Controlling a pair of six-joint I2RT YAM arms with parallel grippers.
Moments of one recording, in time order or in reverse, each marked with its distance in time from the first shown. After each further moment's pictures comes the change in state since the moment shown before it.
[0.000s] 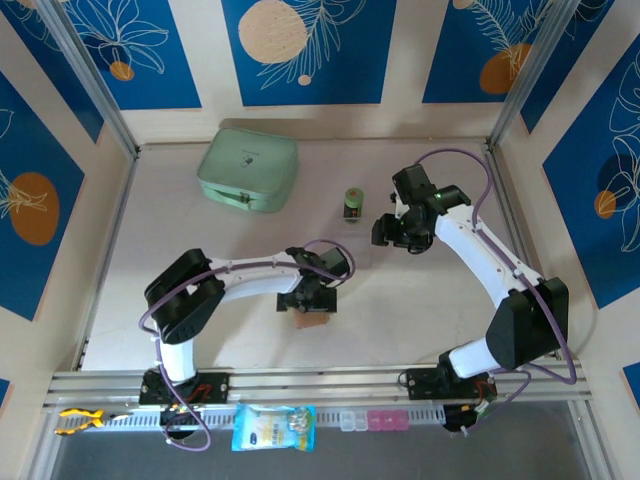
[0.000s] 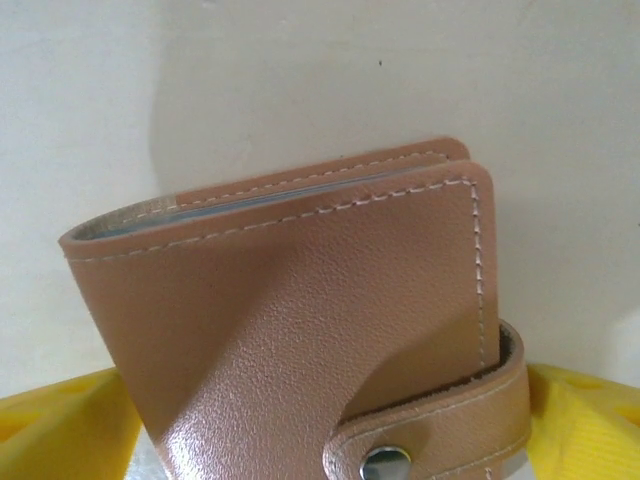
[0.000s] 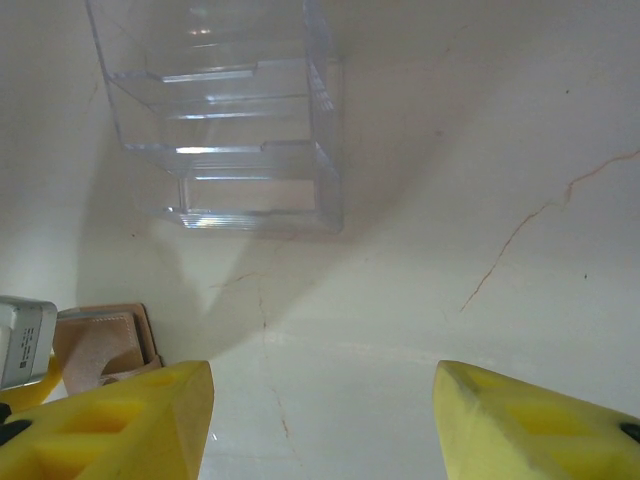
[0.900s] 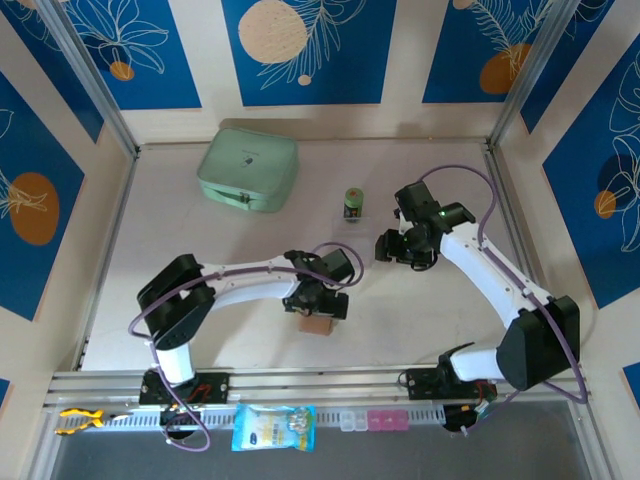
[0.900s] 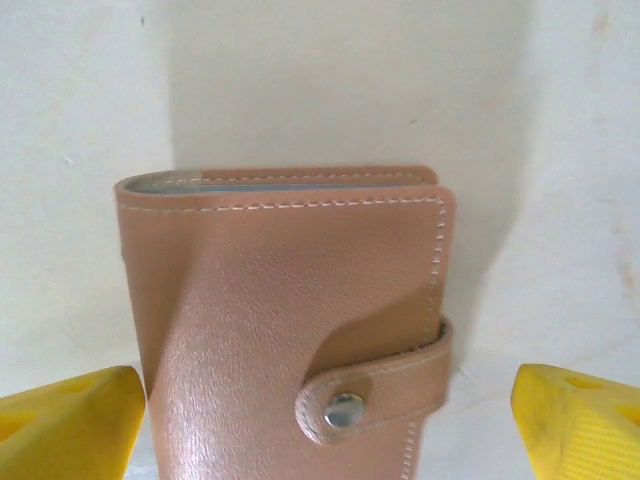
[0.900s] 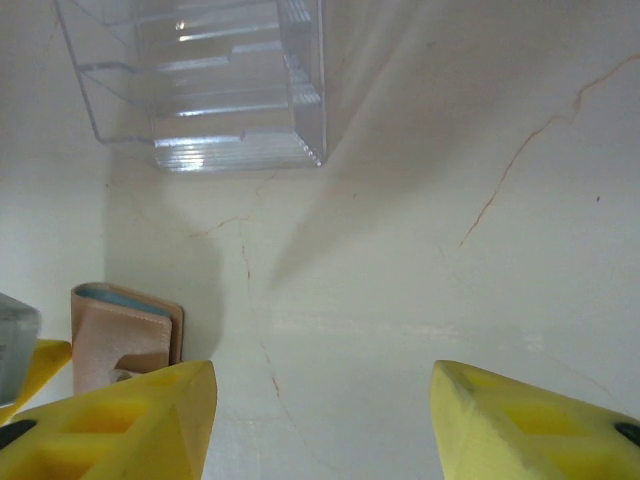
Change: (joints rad) left arm -0.042 -0.075 -0.011 0.068 0.091 0.119; right arm 0.035 -0.122 -0.151 0.005 -0.002 0.061
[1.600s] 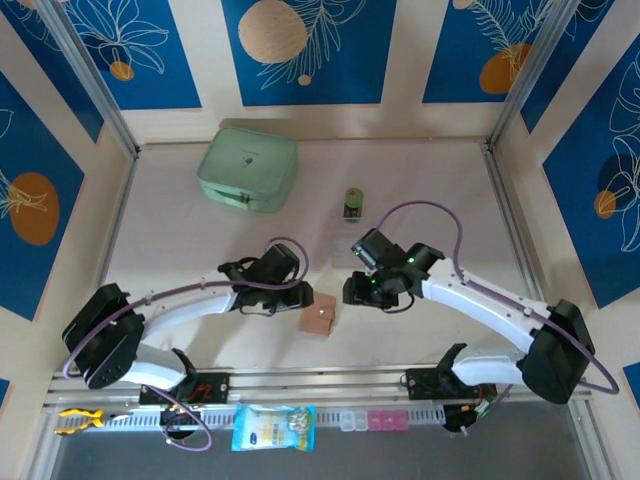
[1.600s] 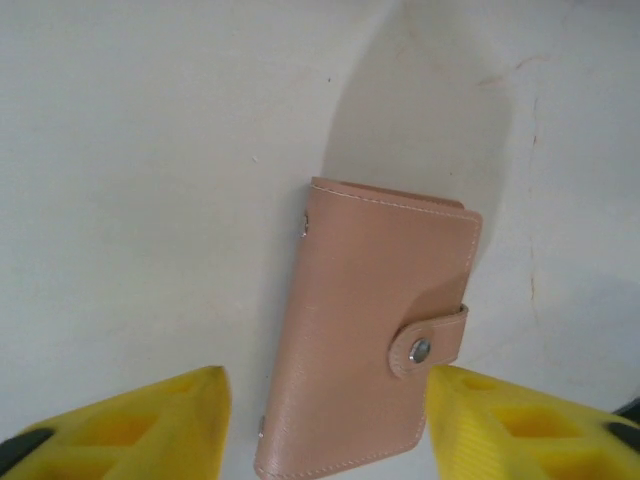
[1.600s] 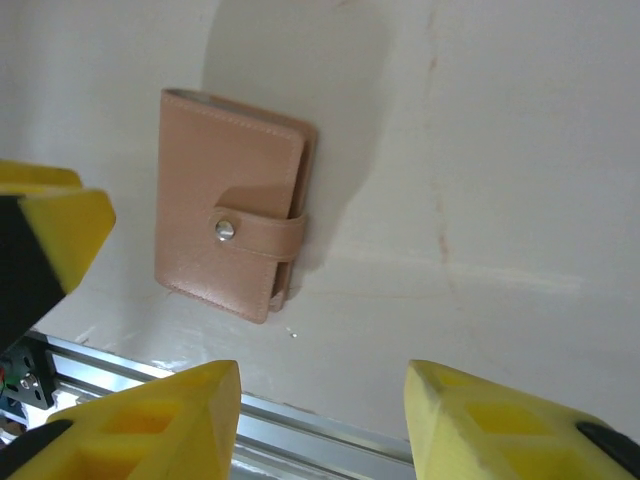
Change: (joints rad) left arm 0.203 -0.383 -0.435 0.348 0.167 -0.089; right arm 0.436 -0.067 -0.187 0.147 -0.041 0.396
